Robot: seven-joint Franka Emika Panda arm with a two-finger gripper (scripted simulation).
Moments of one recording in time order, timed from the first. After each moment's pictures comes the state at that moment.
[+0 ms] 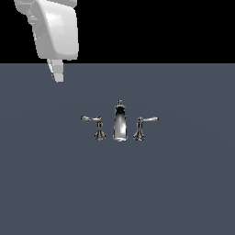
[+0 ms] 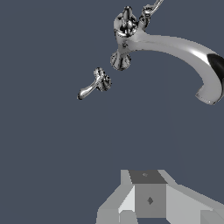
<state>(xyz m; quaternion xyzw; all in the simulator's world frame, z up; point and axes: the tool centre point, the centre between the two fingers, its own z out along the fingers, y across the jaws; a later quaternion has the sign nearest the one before) -0.114 0.139 0.262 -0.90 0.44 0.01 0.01</state>
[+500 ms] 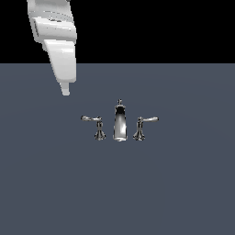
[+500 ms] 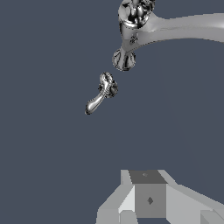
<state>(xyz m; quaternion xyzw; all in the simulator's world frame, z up) -0.074 0.145 0.220 -0.86 0.52 0.01 0.01</state>
